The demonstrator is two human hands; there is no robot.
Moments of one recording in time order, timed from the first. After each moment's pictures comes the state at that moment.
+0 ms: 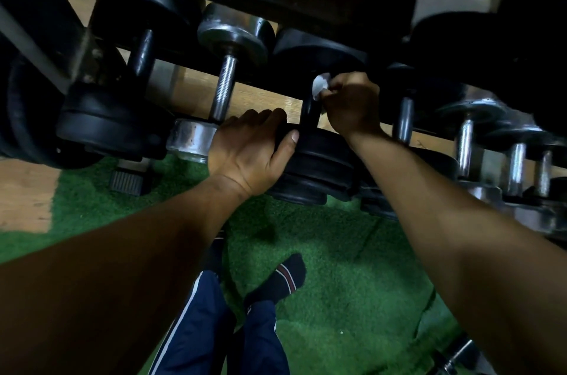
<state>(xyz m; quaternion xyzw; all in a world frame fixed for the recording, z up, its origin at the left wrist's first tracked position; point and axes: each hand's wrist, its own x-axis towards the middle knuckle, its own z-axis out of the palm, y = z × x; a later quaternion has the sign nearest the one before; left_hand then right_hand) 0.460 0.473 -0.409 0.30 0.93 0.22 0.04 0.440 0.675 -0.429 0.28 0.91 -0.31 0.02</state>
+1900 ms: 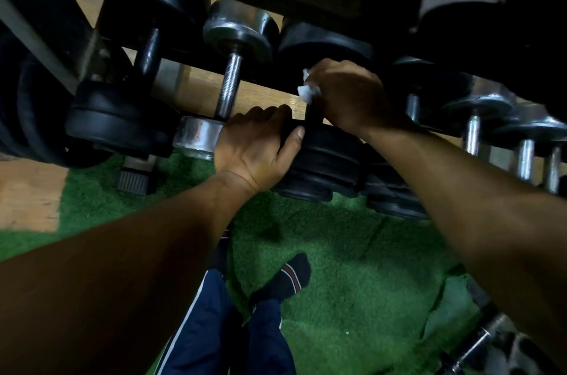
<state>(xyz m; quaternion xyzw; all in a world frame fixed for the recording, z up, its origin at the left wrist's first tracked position) 0.460 0.472 -0.411 0.30 0.93 0.22 0.02 0.432 0.673 -0.410 -0.04 0.99 -0.08 0.06</state>
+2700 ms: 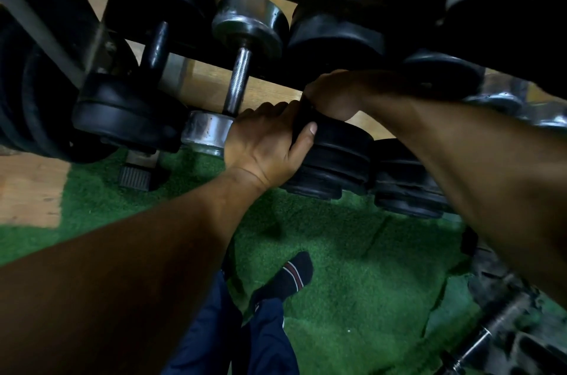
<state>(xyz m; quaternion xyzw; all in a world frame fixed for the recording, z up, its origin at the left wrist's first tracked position) 0.460 0.472 -0.415 0.30 0.93 0.22 0.03 0.400 0.638 -0.375 -0.12 0.89 0.00 0.44</state>
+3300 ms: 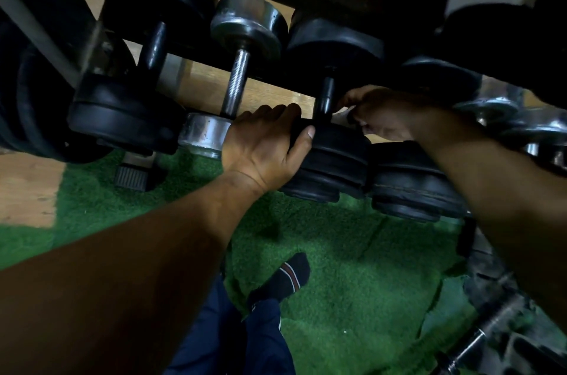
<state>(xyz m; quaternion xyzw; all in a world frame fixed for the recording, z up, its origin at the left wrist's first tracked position) 0.461 0.471 -0.412 0.29 0.93 0.23 0.03 0.440 0.704 -0.398 0.27 0.77 -0.42 0.40</state>
